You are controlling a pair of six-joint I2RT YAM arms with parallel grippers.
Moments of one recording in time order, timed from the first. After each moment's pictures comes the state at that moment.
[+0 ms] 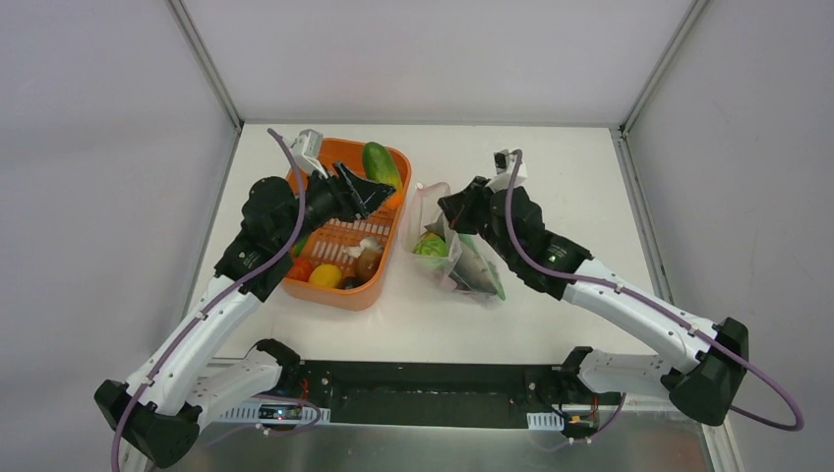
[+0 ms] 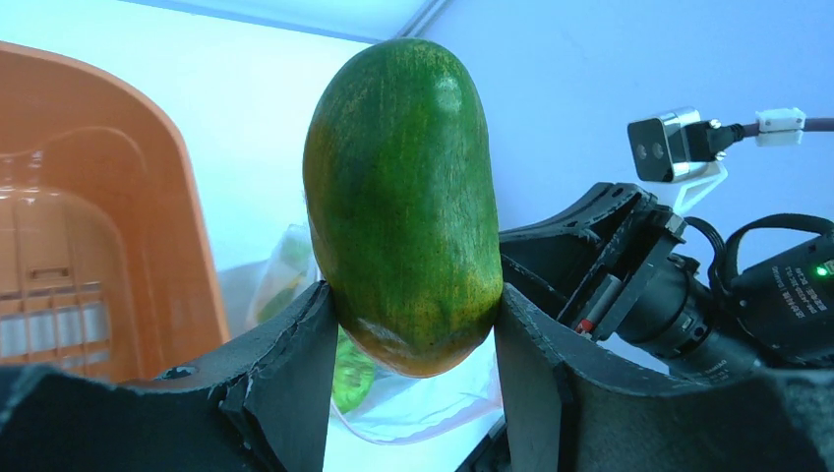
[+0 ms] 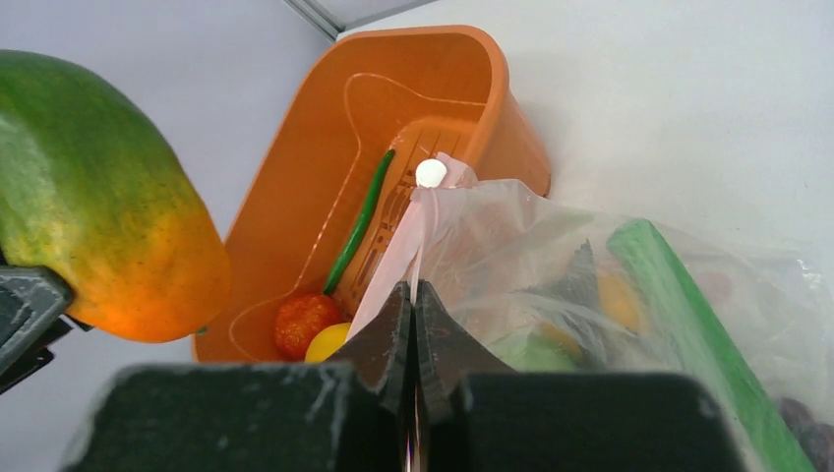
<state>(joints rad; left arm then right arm) -0.50 0.89 0.96 -0.10 0.20 -0.69 0.90 1.16 1.04 -0.13 0.34 0.73</state>
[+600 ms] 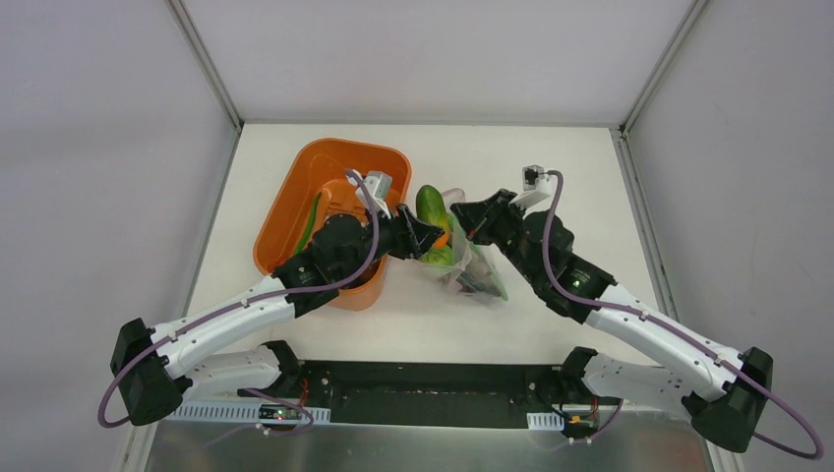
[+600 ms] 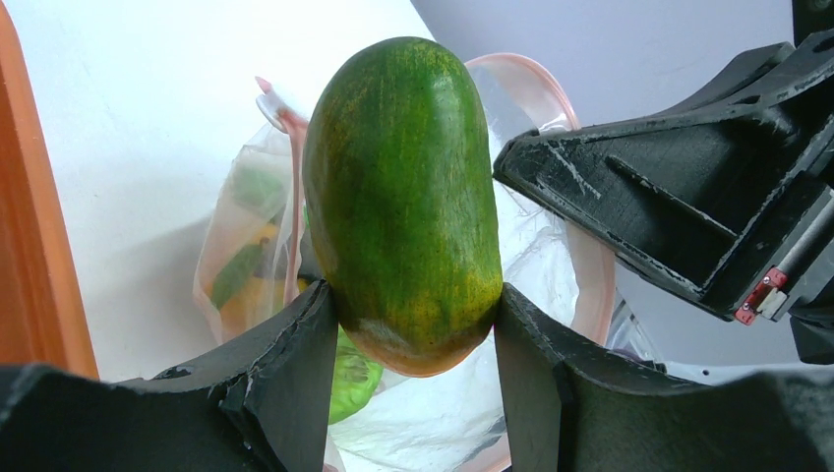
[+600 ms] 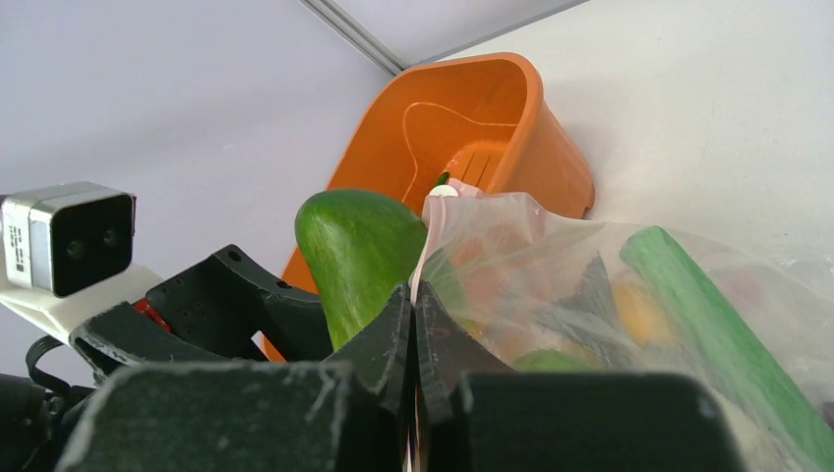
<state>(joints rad) -0.90 1.03 0.79 0.13 -0.12 -0.64 0.90 0.96 0.85 0.01 0.32 0.79</state>
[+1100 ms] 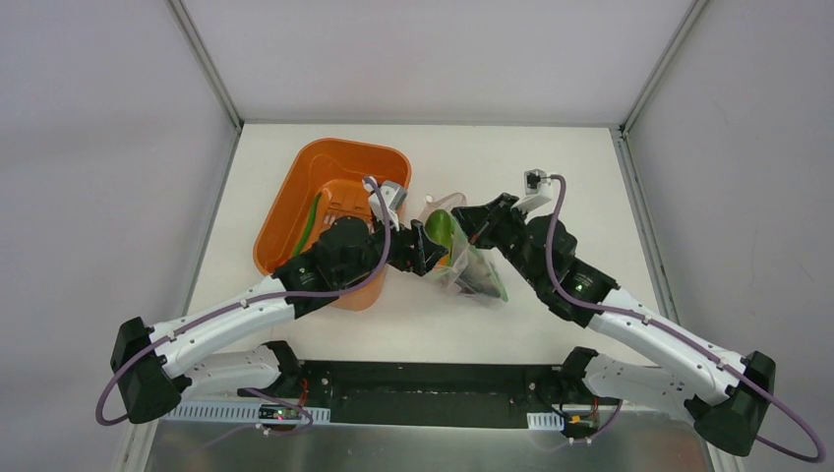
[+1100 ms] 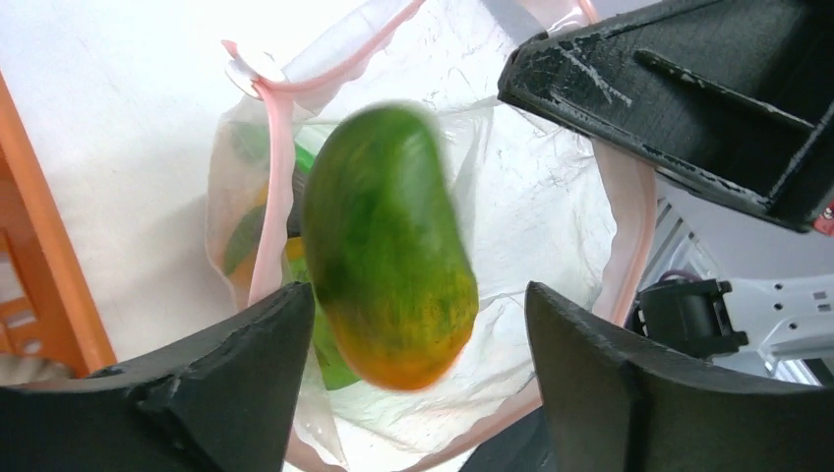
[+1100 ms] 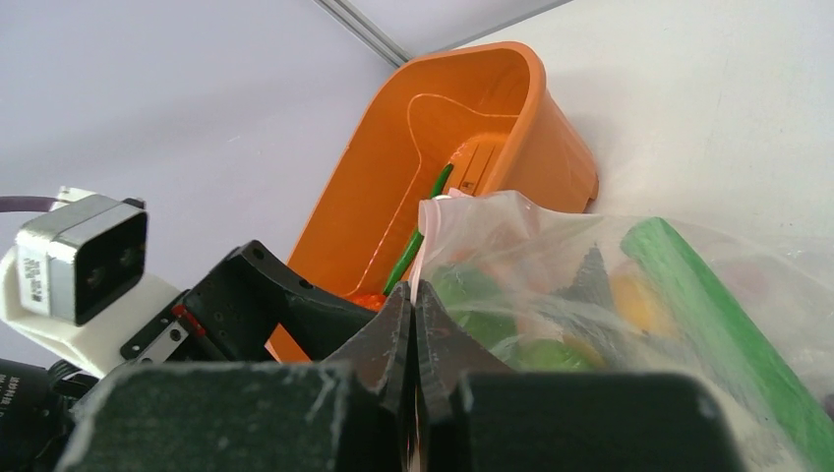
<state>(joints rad) -0.94 1.04 0.80 0.02 -0.08 -0.50 0.91 0.93 0.82 0.02 0.31 0.80</state>
